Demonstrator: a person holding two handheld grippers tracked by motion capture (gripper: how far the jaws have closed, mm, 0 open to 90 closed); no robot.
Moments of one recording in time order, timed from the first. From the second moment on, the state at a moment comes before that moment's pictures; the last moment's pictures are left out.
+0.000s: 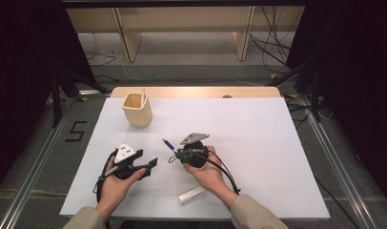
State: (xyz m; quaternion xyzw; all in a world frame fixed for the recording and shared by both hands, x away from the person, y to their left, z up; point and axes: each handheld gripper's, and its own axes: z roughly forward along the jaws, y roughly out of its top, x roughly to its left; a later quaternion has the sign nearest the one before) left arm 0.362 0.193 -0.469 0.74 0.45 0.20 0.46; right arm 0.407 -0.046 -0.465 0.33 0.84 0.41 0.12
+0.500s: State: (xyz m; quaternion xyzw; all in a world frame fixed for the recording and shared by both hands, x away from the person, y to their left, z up) left arm 0.389 0.174 -0.465 0.70 0.49 0.15 0.51; right arm 0.396 -0.041 -0.462 0.31 0.84 0.43 0.12
